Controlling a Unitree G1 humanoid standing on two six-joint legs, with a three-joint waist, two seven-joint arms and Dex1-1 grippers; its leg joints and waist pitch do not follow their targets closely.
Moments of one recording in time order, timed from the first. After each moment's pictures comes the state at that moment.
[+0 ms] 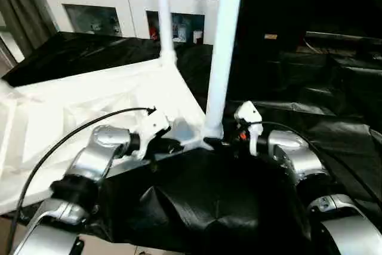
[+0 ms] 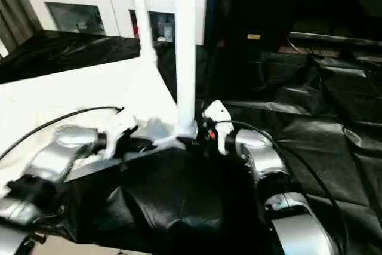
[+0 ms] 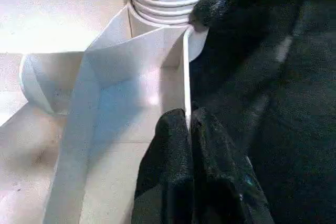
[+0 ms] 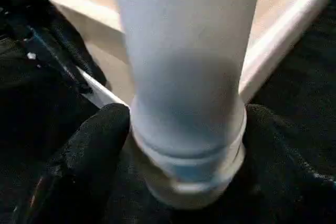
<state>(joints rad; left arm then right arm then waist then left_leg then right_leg) -0.54 0.39 -0.23 0.52 -0.01 0.17 -1.15 -0.62 -0.24 0.10 0.86 0.07 -0.05 1.06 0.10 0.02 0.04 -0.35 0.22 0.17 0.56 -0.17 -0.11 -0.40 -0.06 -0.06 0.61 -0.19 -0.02</state>
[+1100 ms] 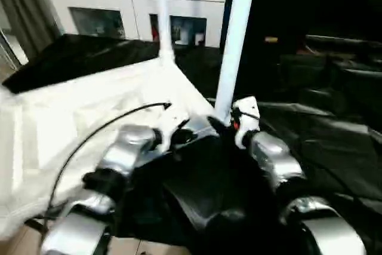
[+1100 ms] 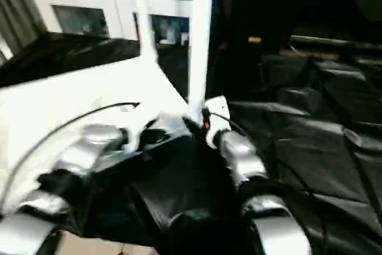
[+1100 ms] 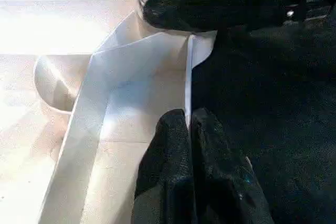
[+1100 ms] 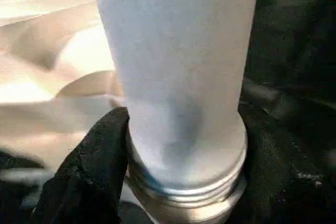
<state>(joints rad) -0.65 0.17 -0.21 0.69 0.07 0.22 -0.77 -0.67 -0.03 -0.04 0.96 0.06 -0.04 0.40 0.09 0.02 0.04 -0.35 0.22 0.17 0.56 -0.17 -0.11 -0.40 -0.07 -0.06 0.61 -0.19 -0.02</state>
